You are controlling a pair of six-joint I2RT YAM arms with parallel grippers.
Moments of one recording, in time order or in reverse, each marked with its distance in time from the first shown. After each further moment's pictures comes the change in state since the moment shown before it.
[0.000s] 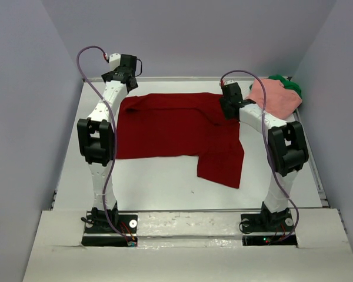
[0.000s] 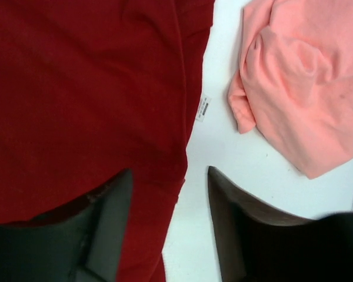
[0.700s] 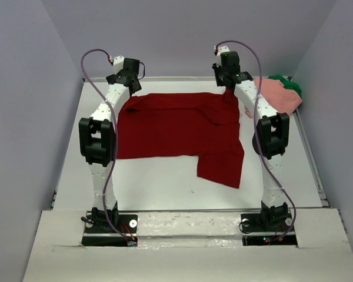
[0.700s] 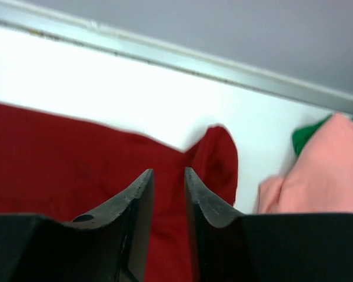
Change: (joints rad) left arm -0.016 0.000 -0.049 0.073 0.025 0.010; right arm -0.027 0.318 0.673 -0.106 -0.202 -0.008
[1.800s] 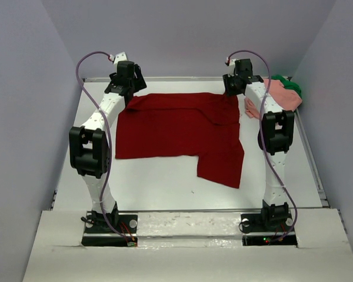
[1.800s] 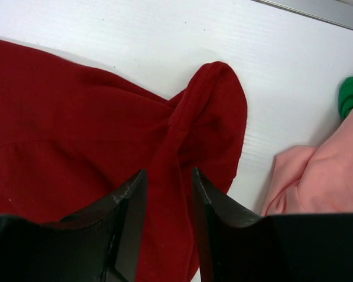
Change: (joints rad) left arm -0.003 -0.215 -0.317 0.365 0.296 0.069; right arm -0.137 0.103 0.020 -0.114 -0.286 -0.004
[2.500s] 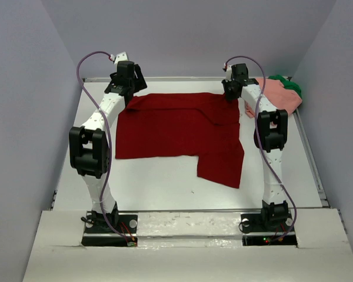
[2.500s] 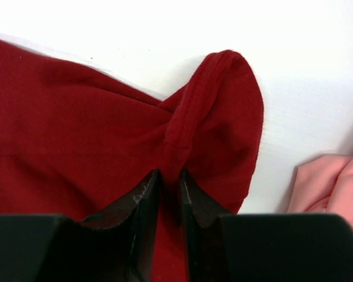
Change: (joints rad) left arm 0.000 -0.001 0.000 0.000 0.017 0.011; right arm 0.001 0.120 0.074 -0.019 0.011 0.007
